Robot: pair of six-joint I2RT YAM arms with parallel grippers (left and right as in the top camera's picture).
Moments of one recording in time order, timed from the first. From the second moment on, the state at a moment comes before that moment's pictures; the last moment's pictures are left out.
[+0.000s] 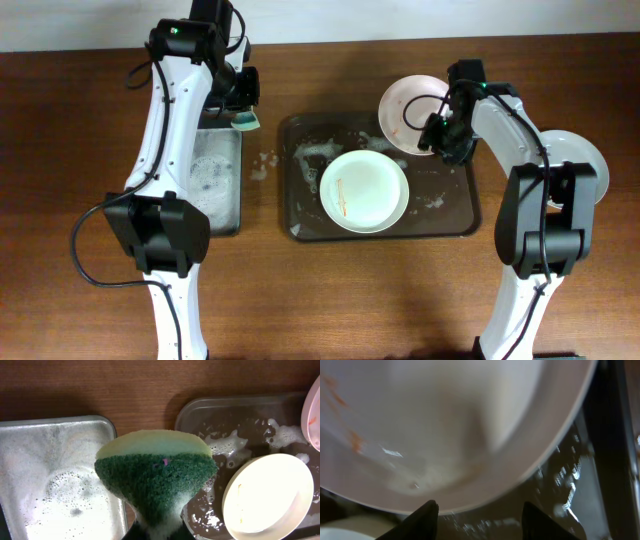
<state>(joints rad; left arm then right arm) -0.16 2.28 2.42 -1.43 0.14 -0.14 0.01 2.15 1.65 -0.92 -0.11 0.42</state>
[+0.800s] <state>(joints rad) -0.16 2.28 2.42 -1.43 0.14 -0.14 0.01 2.15 1.68 -0.79 -0.20 0.40</state>
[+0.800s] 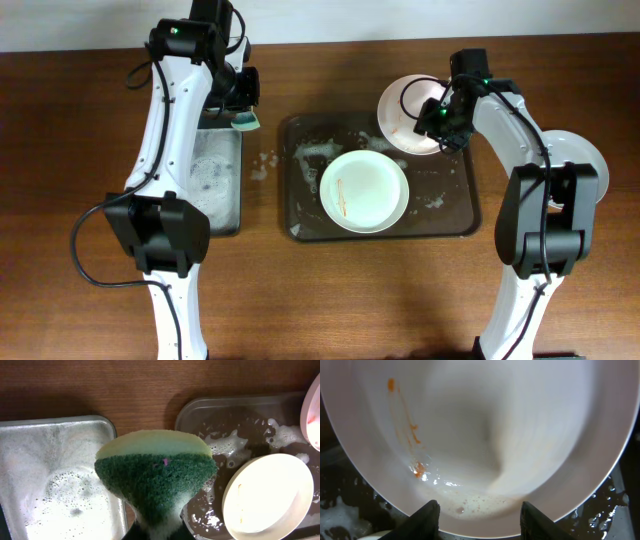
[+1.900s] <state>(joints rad) -0.16 2.28 2.42 -1.43 0.14 -0.14 -0.01 2.20 1.71 -1.25 -0.09 0.27</state>
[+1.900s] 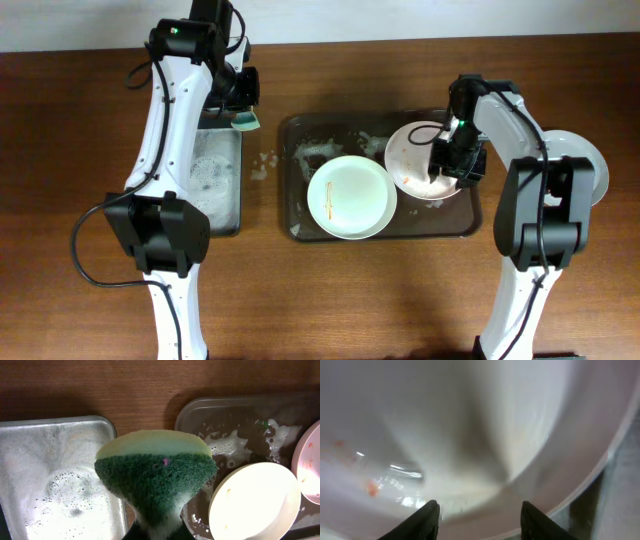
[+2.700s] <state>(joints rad) -0.18 2.28 2.42 -1.42 0.14 -0.14 0.24 2.05 1.48 -1.04 -0.17 0.24</state>
